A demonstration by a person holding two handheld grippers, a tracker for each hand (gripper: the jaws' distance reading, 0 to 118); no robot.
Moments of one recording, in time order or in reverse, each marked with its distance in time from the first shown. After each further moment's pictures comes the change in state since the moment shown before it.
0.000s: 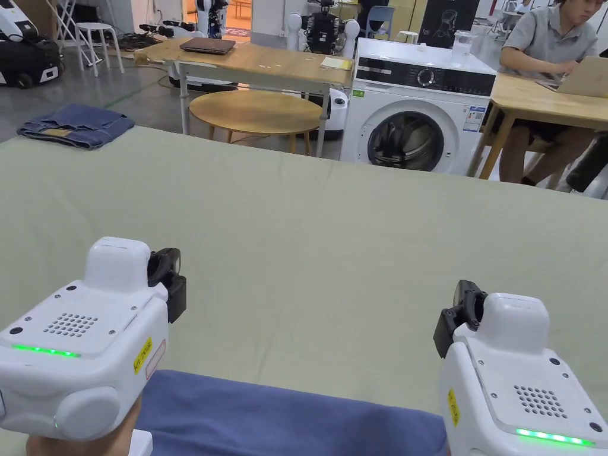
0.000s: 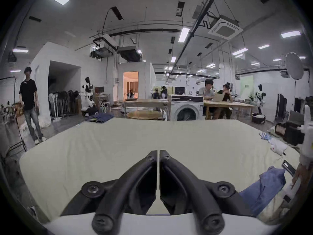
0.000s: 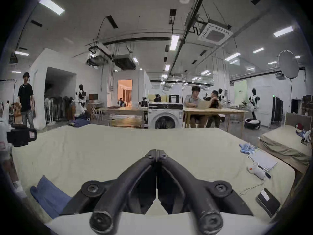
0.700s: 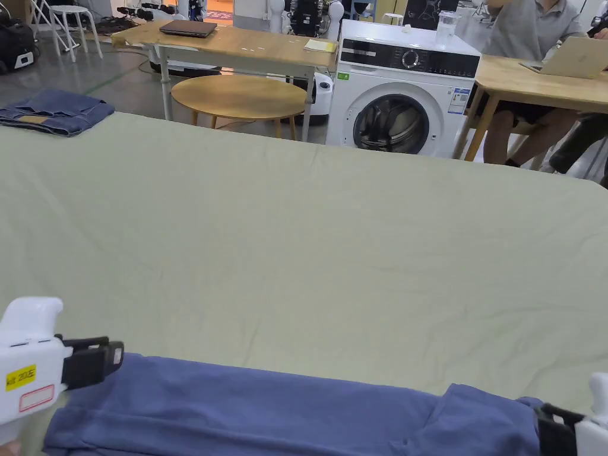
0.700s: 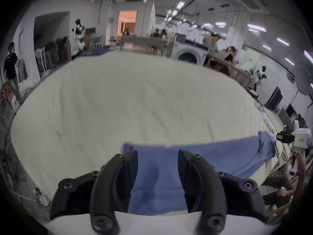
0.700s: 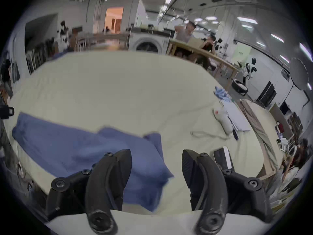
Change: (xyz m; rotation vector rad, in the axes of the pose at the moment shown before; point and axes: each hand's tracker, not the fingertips) left arm -0.075 -0.051 -0.008 -0.524 -0.118 0.109; right arm 0.146 -0.032 0.019 -0.641 -0.139 0.116
